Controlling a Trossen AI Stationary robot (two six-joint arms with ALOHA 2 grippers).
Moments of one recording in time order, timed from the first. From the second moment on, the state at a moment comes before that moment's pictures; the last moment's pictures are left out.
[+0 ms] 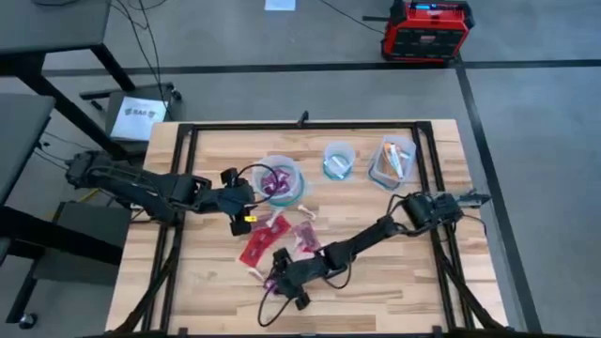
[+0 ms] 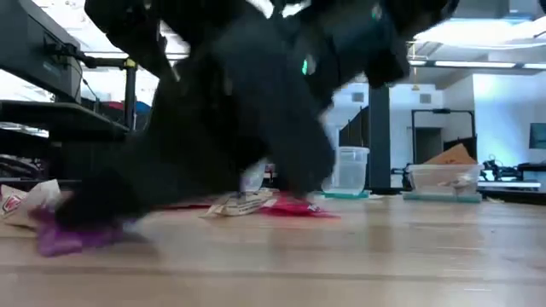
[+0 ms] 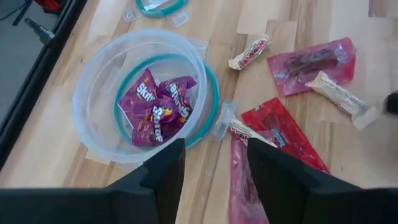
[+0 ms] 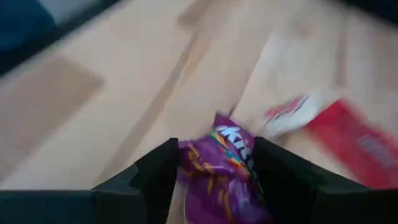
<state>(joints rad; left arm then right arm) -0.22 1.12 0.90 -0.60 -0.48 -0.22 0.40 2.33 1.51 0.21 0.08 -0.20</state>
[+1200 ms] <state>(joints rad) -0.22 1.13 0.90 -0.59 -0.45 -0.23 -0.25 1.90 1.36 -0.01 -0.04 0.05</state>
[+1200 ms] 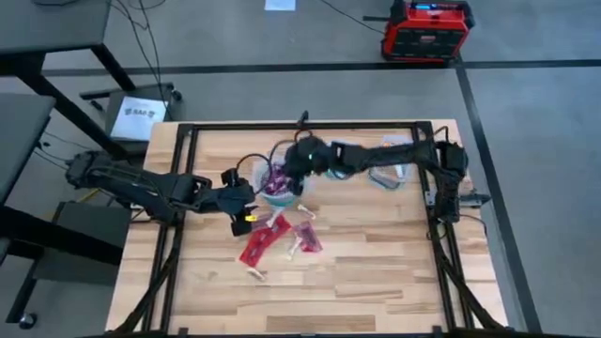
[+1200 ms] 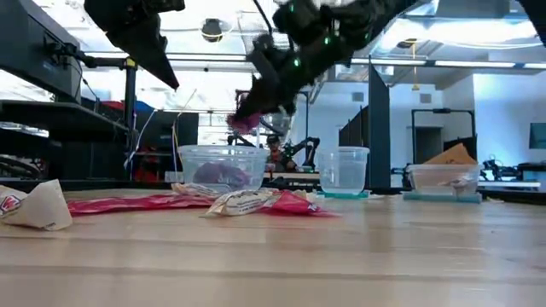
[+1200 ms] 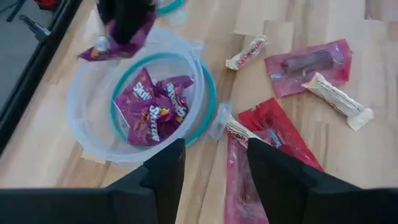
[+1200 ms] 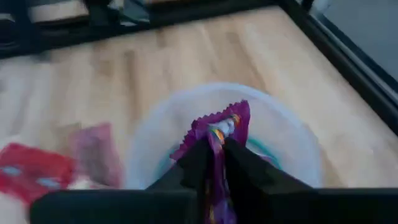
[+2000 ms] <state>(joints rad) -0.21 1.15 0.90 -0.61 -0.45 -0.31 0.05 1.30 0.88 -0.15 0.02 0.12</state>
